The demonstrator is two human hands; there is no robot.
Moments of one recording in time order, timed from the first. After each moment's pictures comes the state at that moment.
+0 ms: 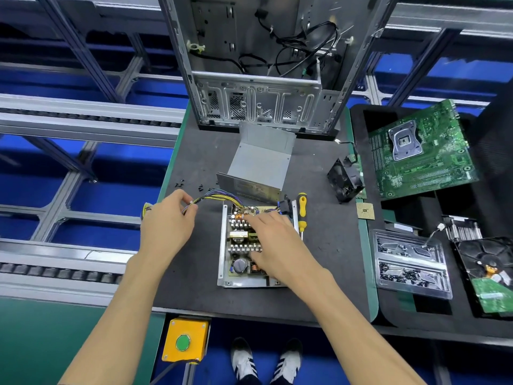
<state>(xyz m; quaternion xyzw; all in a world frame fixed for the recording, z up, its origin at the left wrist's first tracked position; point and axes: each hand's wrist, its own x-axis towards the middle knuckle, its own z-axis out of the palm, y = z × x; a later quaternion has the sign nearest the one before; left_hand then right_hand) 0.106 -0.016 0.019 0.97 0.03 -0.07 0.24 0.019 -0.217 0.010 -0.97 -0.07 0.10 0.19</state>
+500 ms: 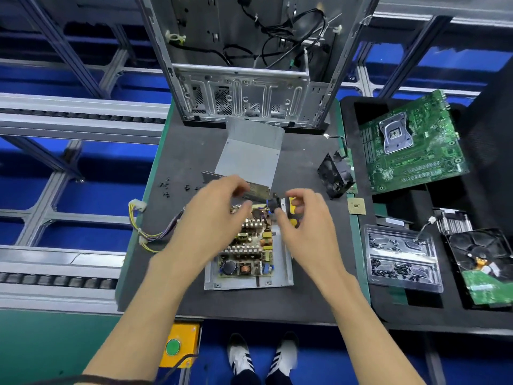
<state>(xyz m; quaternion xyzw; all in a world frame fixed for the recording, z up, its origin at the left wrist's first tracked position) 0.085 -0.095 0.061 0.92 -0.21 -0.08 0.33 0.005 -0.262 0.022 -0.89 0.20 -0.08 0.41</state>
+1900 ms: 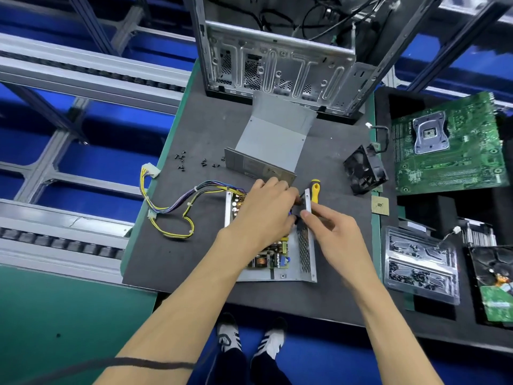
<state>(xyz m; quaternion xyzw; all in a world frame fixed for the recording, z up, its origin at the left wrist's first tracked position) 0.088 -0.139 -0.006 0.92 -0.35 -0.11 0.15 -0.006 -0.277 -0.004 -0.80 0.22 0.05 0.55</state>
